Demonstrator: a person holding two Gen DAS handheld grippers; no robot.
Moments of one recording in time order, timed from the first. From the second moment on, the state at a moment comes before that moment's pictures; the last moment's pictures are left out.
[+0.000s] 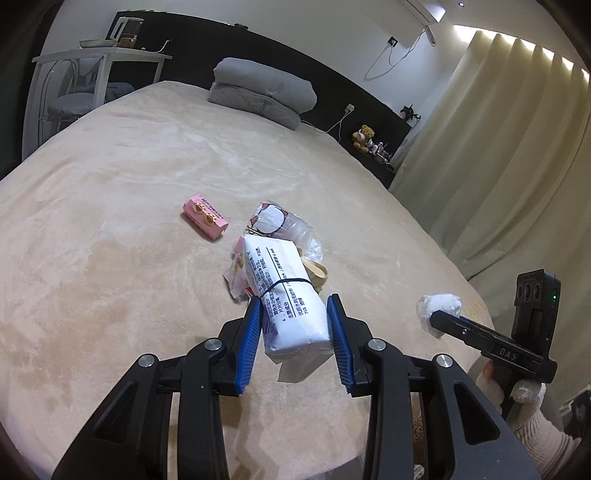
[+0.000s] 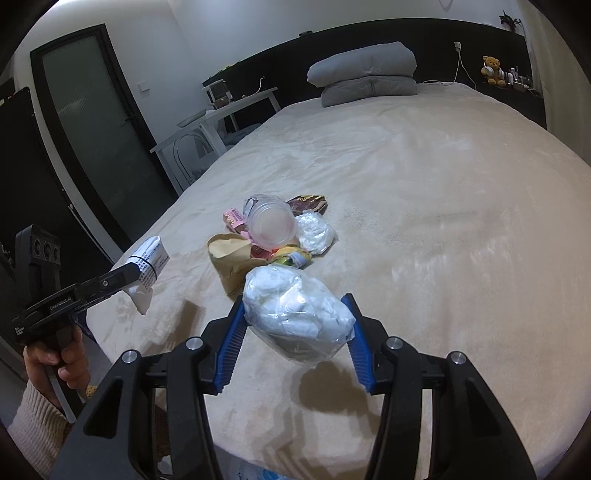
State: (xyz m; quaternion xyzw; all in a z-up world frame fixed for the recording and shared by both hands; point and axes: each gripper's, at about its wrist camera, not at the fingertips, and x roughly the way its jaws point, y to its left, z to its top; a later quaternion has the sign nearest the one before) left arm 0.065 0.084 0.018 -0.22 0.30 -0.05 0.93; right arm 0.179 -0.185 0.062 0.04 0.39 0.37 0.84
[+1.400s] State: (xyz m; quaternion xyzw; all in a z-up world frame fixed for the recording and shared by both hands) left arm -0.089 -0.023 -0.050 -0.24 0.39 -0.07 0.89; right arm 0.010 -0.215 0.016 0.06 0.49 0.35 0.79
